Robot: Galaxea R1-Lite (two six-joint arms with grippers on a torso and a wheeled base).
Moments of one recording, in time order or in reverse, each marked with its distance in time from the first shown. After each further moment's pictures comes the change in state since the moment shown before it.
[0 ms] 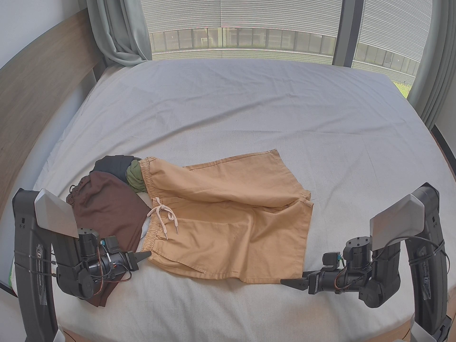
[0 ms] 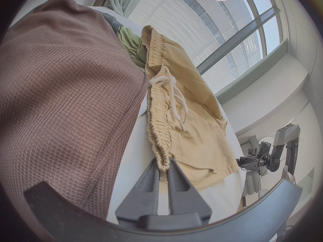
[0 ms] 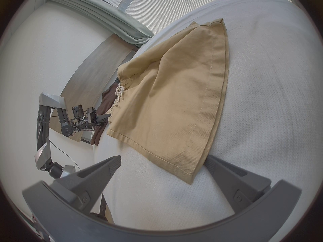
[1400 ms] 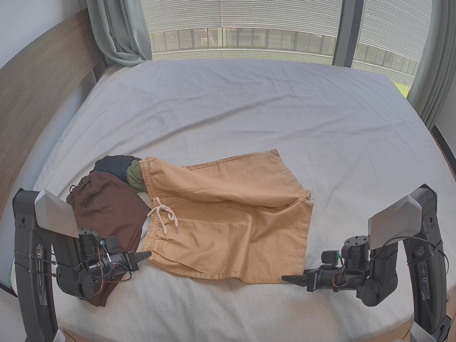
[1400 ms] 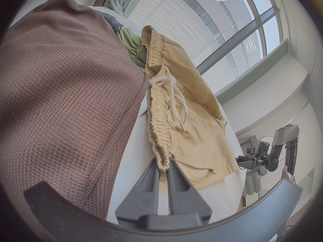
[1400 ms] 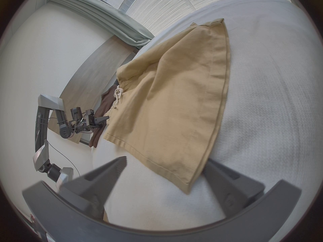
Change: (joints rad) left arm 0.000 0.001 0.000 0.000 0.000 0.000; right arm -0.010 0.021 -0.039 0.003 -0.014 0.003
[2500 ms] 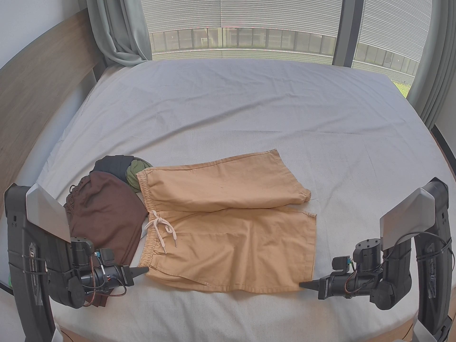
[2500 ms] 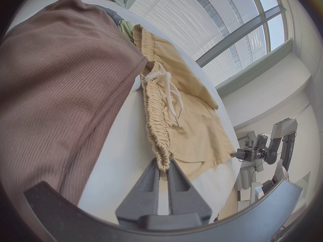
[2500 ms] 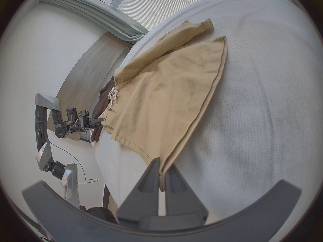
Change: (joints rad) left arm 0.002 -0.092 0.238 -0.001 -0.027 0.059; right arm -0.014 -0.101 0.180 -0.002 0.001 -0.011
